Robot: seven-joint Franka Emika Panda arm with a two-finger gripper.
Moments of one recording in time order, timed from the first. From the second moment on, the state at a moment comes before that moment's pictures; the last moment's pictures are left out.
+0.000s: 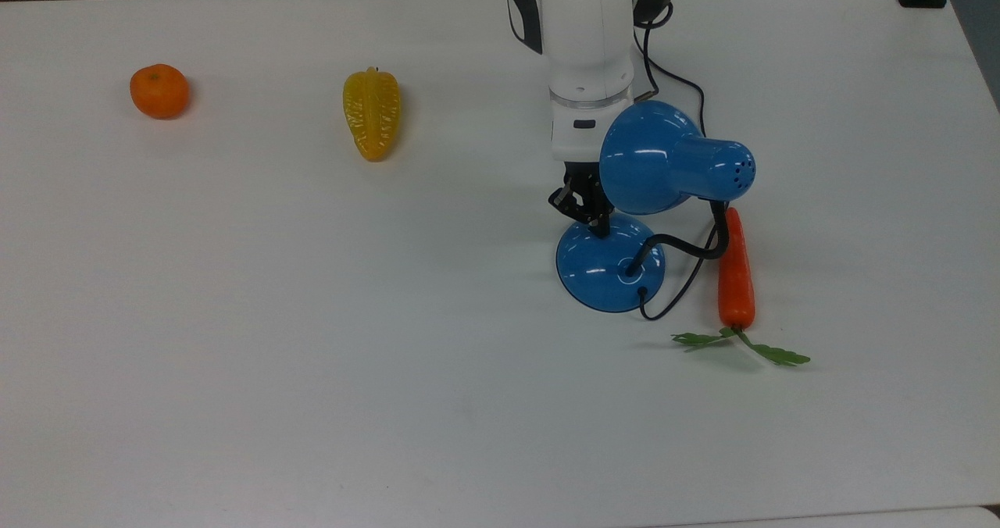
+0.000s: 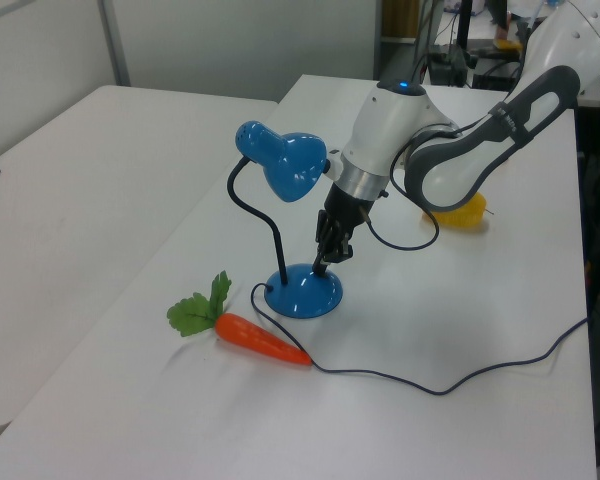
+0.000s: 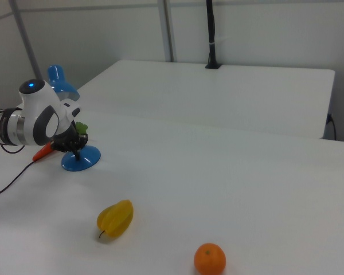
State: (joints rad) arm 0.25 0.42 0.14 -1.87 -0.01 2.67 -0.31
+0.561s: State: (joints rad) arm 0.25 0.43 0.14 -1.87 -0.01 2.68 -0.31
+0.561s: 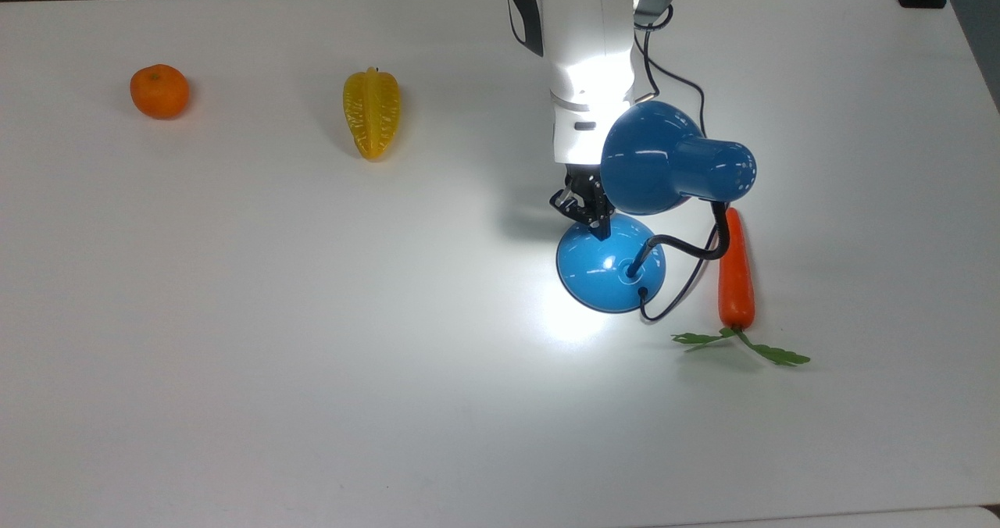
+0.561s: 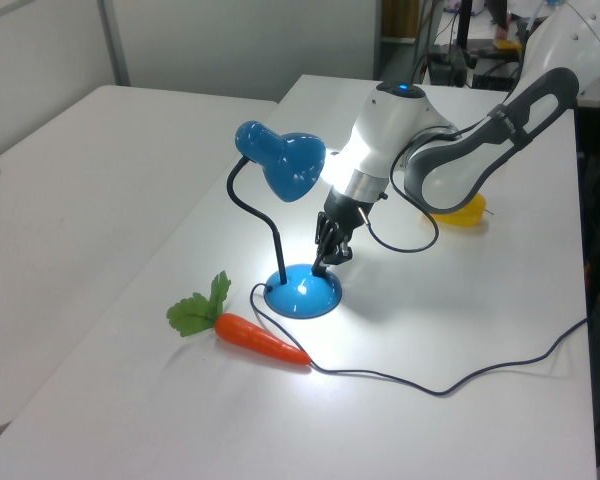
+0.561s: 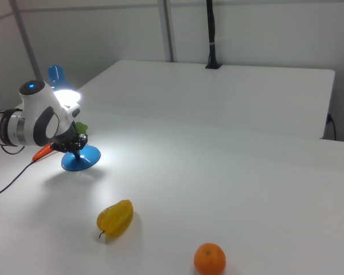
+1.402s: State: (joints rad) arm 0.25 0.41 0.14 -1.87 -0.01 2.64 -0.31
